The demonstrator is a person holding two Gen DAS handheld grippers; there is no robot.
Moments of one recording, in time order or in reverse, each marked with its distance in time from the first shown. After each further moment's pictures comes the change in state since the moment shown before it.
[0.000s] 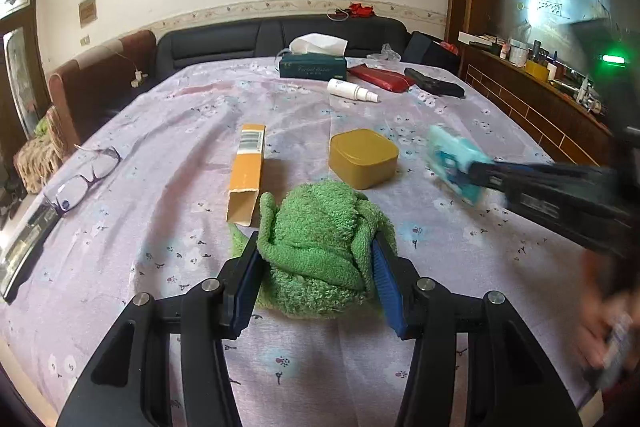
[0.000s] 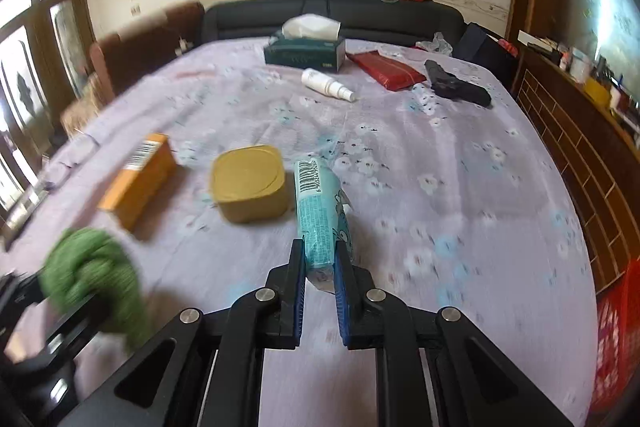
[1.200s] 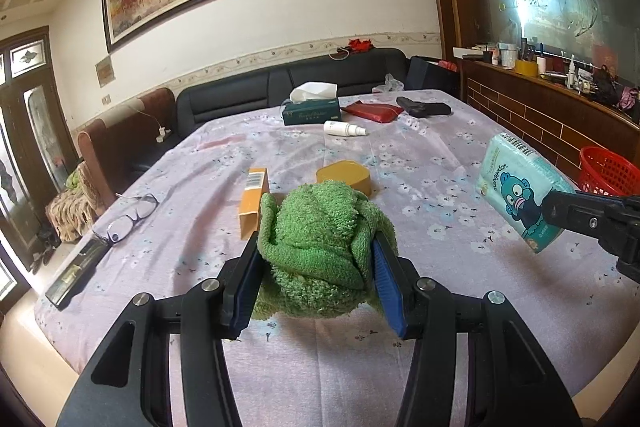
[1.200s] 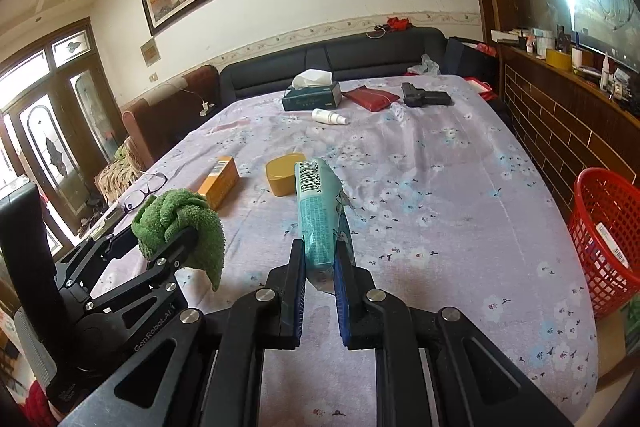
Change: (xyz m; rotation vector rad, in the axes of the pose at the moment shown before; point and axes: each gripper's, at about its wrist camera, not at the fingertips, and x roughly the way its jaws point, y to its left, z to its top) left arm -0.072 -0.052 -0.020 0.120 -0.151 0.116; right arm -0.138 -0.015 -0.085 0.136 -0.171 0.104
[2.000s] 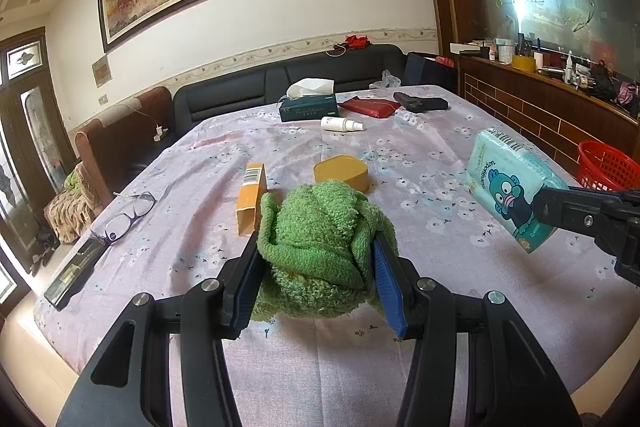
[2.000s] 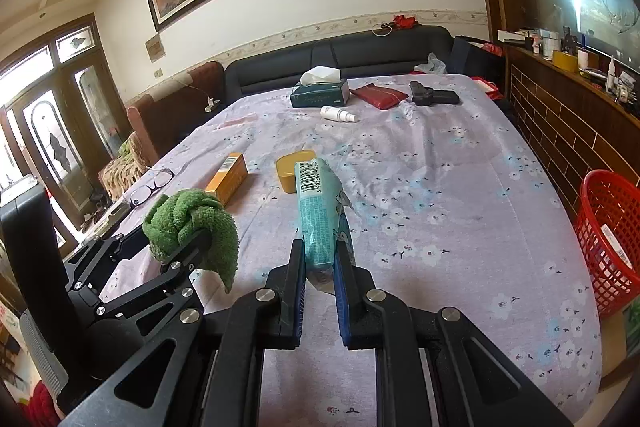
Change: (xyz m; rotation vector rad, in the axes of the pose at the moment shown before) left arm 0.004 -0.003 -0.002 0.006 0.018 -0.010; right arm 0.002 0.006 0.001 -0.006 0.017 0.018
